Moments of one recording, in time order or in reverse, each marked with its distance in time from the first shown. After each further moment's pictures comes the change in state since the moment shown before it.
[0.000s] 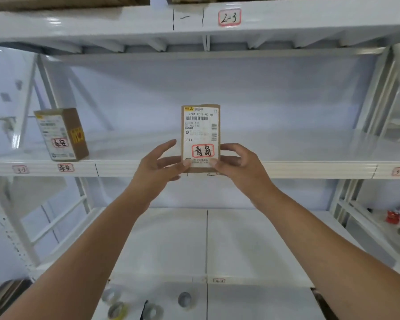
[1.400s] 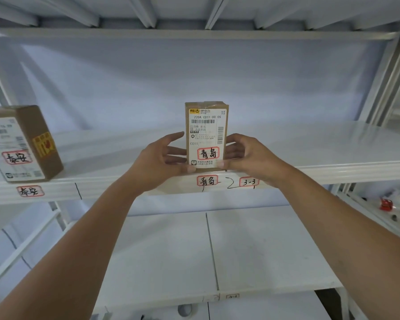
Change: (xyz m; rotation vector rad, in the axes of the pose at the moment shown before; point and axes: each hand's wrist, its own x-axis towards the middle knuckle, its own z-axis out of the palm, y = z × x) left_hand 0.149 -0.044 -0.052 0.295 -0.247 0.056; right_hand 0.124 0.025 0.025 -0.268 -0.143 0.029
